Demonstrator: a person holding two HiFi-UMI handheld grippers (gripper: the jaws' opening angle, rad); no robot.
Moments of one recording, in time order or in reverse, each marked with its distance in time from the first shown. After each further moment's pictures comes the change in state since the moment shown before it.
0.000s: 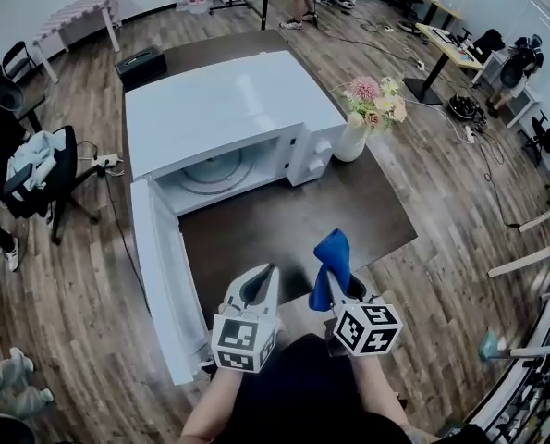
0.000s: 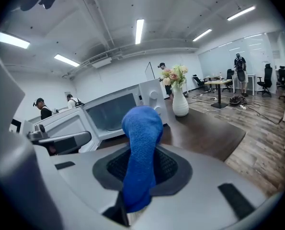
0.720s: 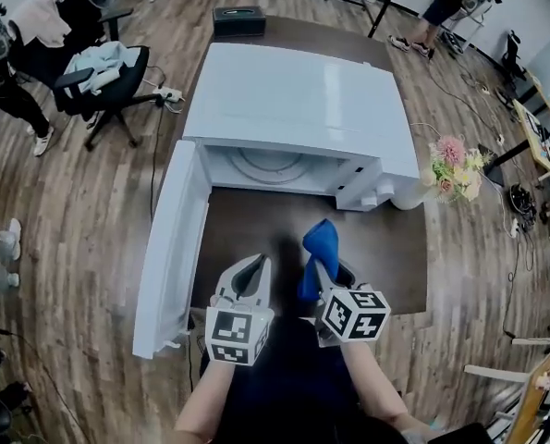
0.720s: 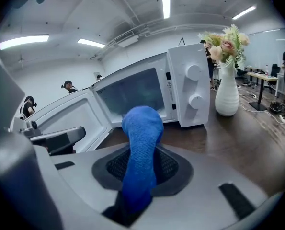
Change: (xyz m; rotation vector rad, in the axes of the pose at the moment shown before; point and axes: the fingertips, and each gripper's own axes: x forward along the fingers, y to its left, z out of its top) left arm 0.011 0.070 -0.003 -0.145 -0.052 0.439; right arm 0.120 0.032 0.014 -0.214 0.246 0.328
